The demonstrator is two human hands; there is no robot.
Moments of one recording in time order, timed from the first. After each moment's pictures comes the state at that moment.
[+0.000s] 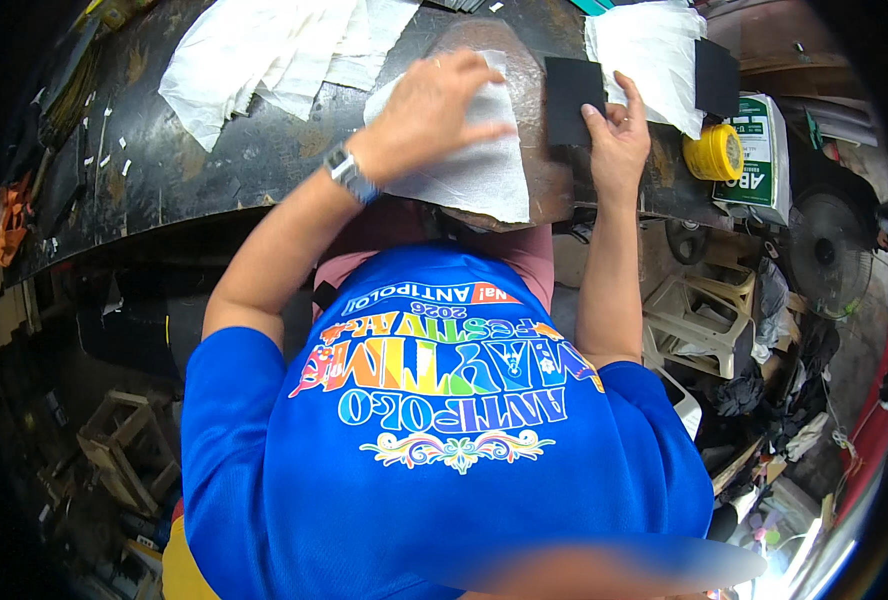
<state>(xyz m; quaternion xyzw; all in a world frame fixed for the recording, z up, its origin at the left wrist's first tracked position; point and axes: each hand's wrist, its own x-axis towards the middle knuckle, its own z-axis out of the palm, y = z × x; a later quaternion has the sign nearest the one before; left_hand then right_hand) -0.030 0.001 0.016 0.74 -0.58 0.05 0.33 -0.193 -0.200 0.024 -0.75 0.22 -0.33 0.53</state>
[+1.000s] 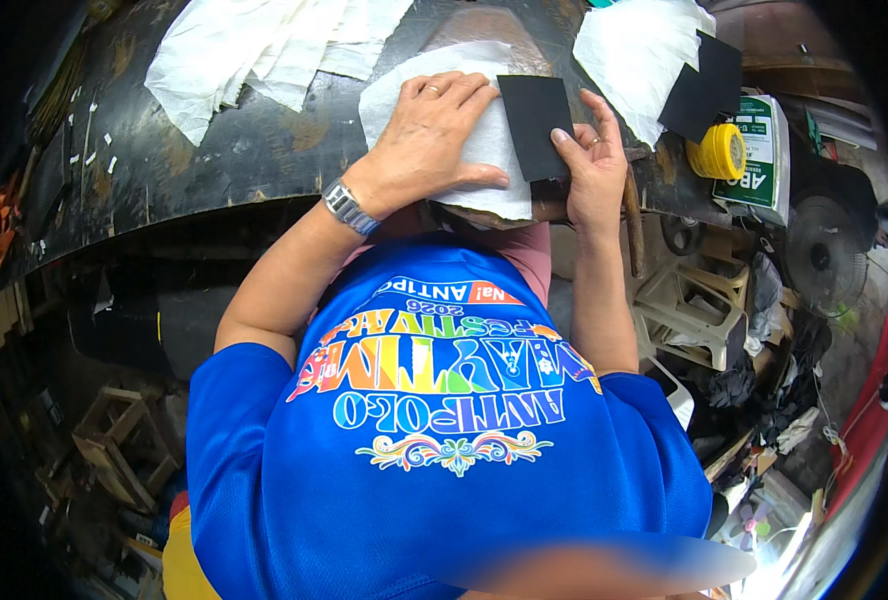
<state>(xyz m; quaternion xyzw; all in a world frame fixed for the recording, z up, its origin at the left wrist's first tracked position) -0.060 0.020 -0.003 0.76 -0.57 0.06 0.31 -0.210 -0.151 0.019 -0.64 0.22 -0.27 0.69</state>
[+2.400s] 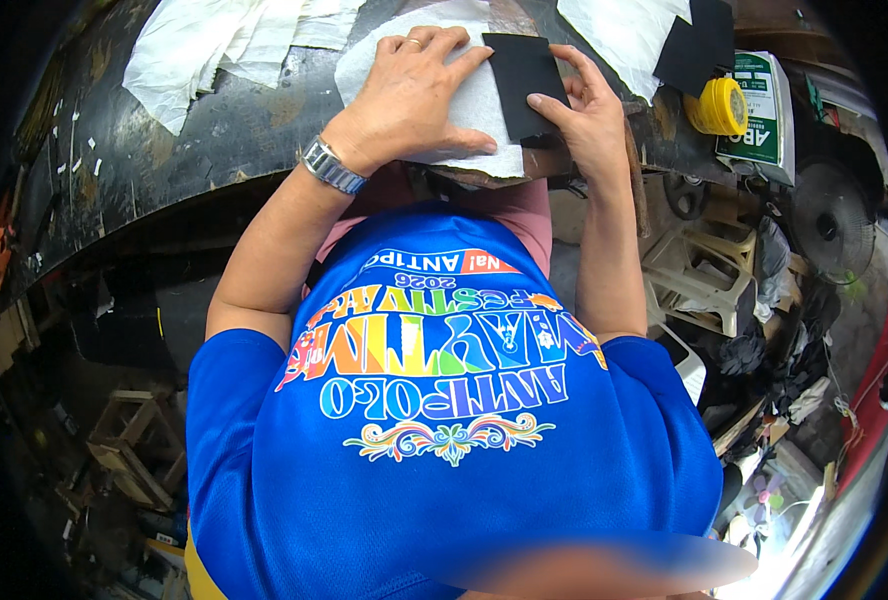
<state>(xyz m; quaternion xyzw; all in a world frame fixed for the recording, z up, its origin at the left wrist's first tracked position) -0.058 0.016 0.006 0.78 -0.59 0.06 0.21 -0.212 -0.165 0.026 -0.75 0.23 -0.17 0.59</state>
